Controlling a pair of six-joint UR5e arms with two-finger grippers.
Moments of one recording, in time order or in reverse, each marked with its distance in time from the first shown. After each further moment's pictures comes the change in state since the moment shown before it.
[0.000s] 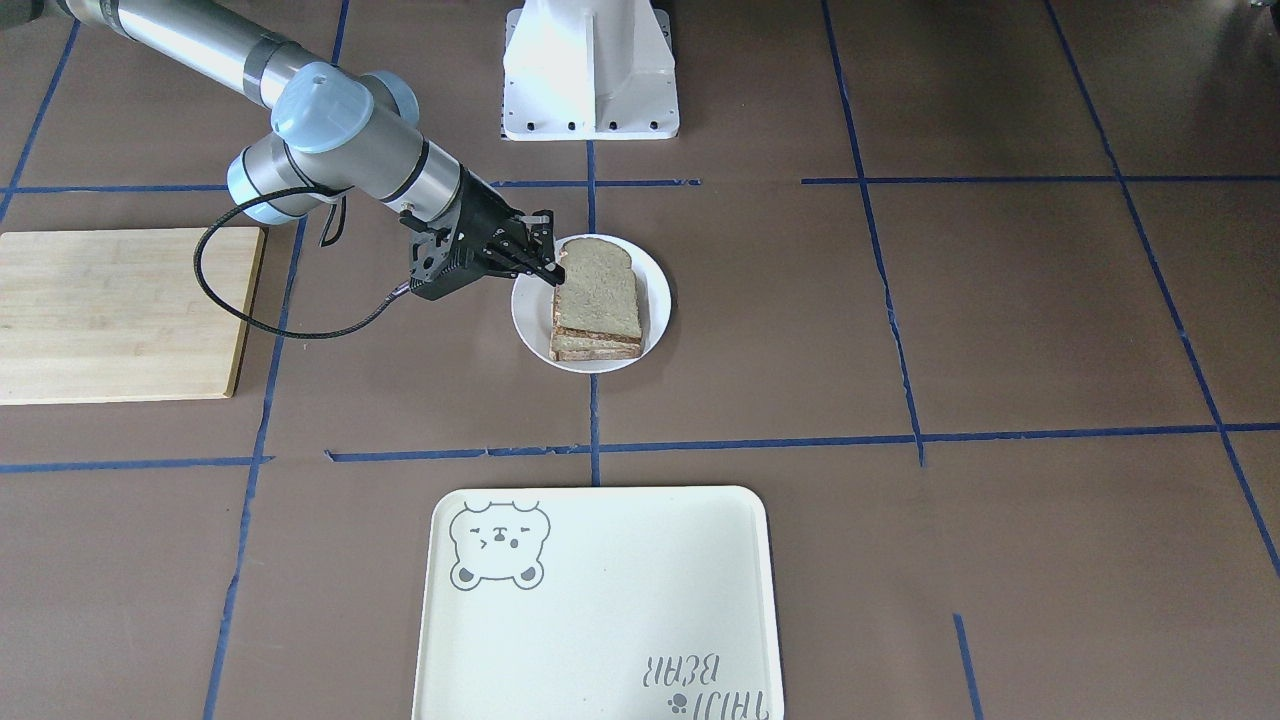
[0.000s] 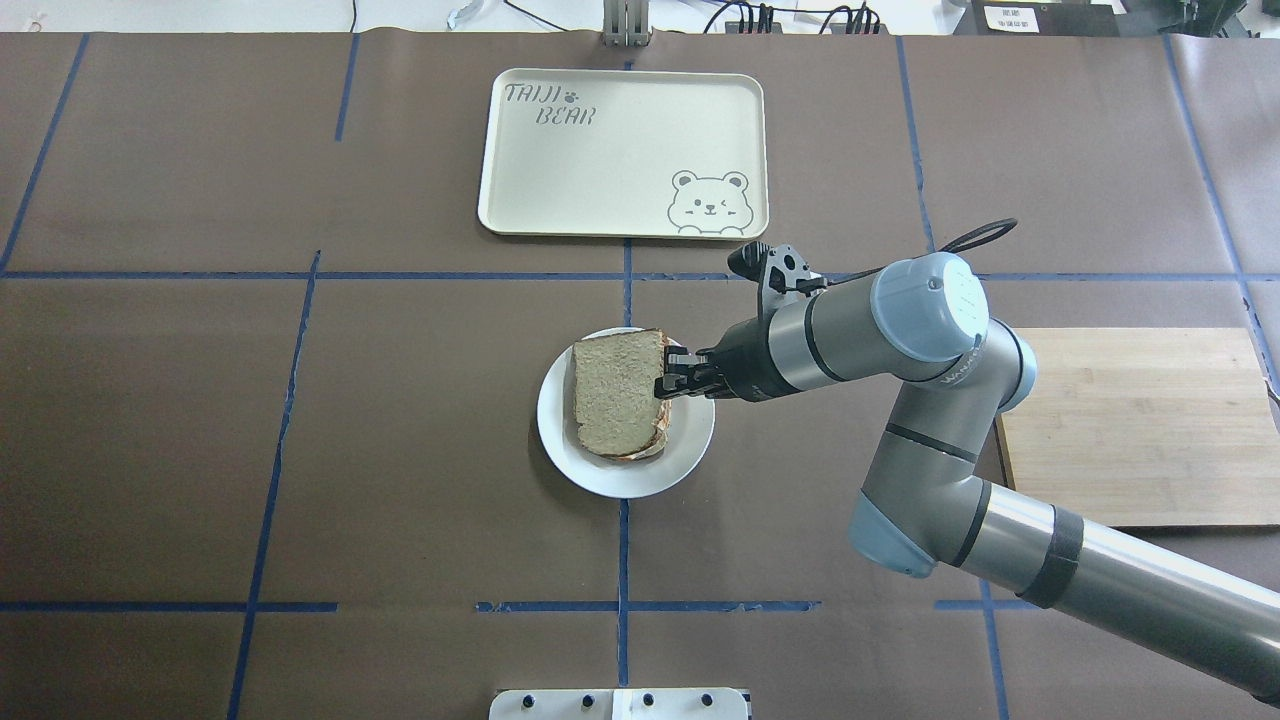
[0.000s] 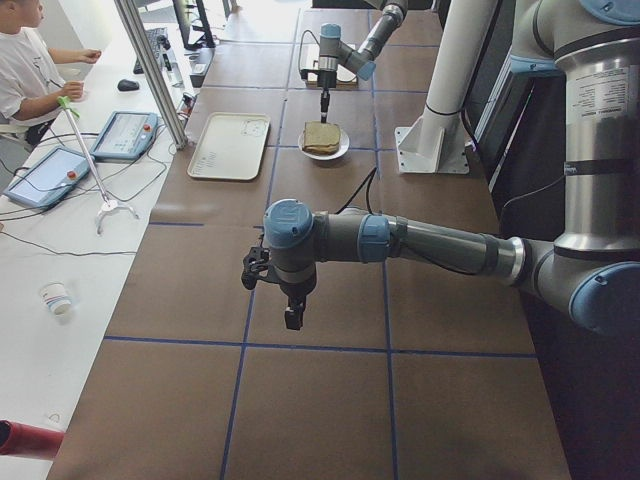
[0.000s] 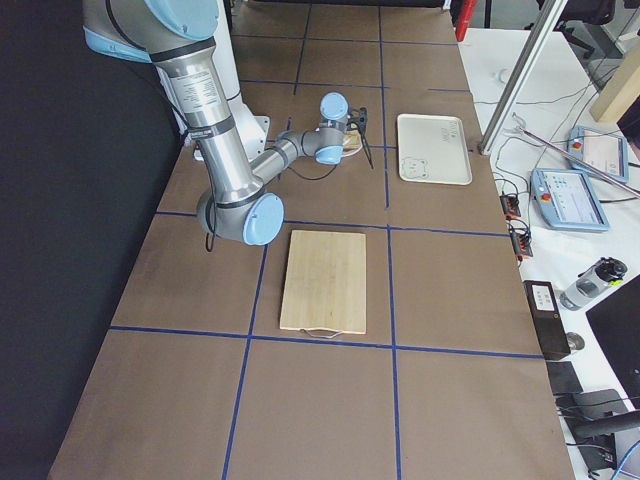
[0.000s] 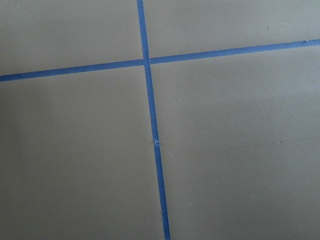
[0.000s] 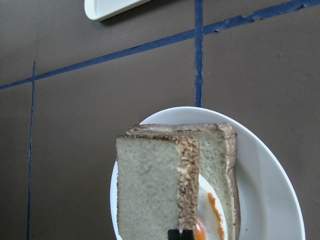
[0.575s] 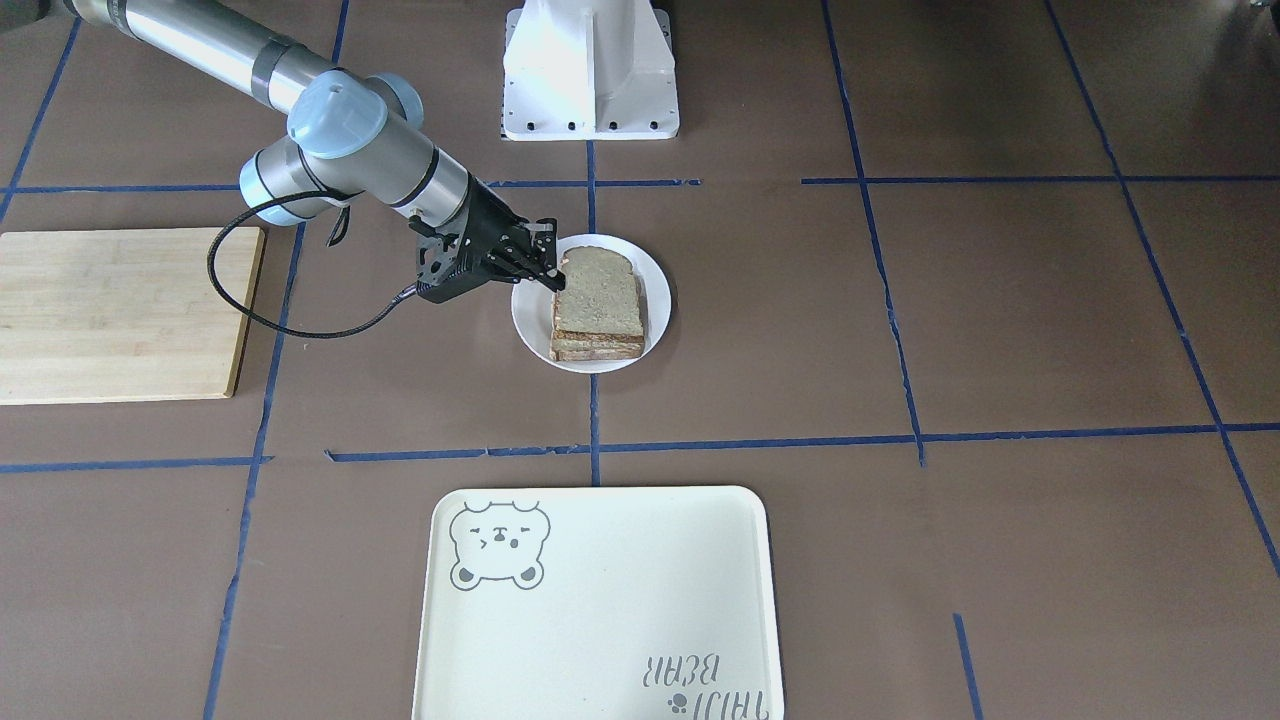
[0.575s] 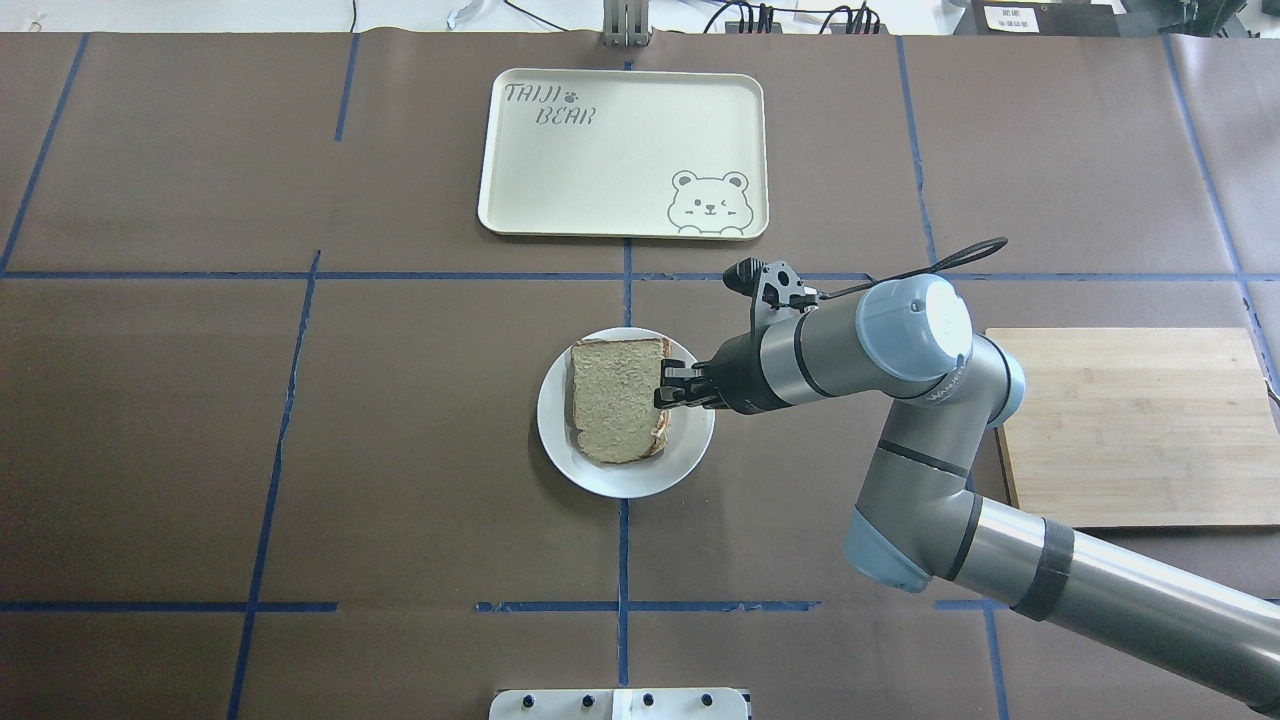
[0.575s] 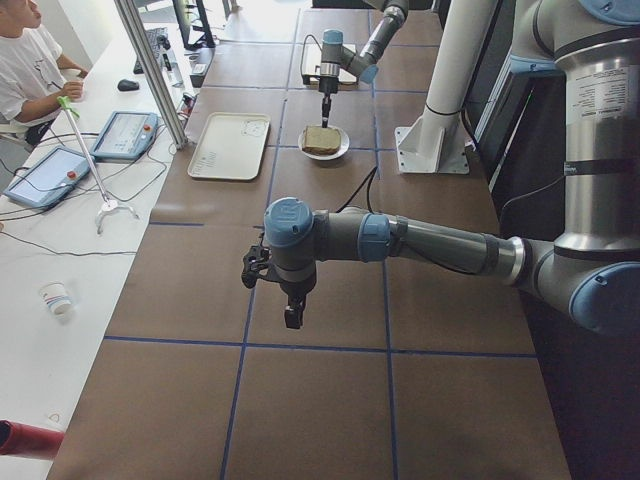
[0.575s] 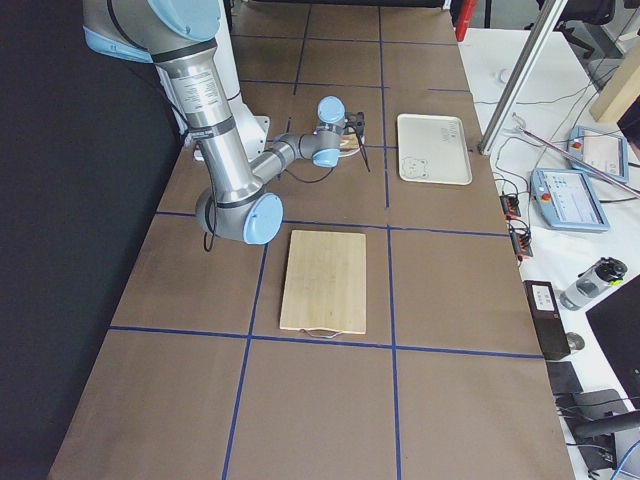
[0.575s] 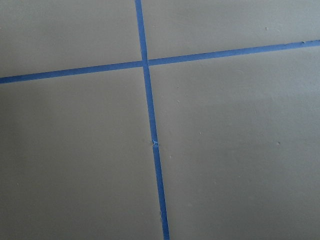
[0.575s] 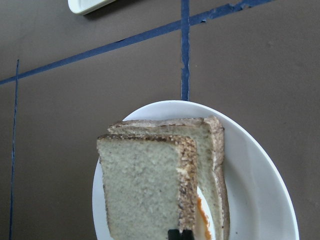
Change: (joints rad) left arm 0.000 0.000 -0.006 0.000 0.001 0.000; right arm -0.030 -0.001 -0.022 0.000 -0.049 -0.001
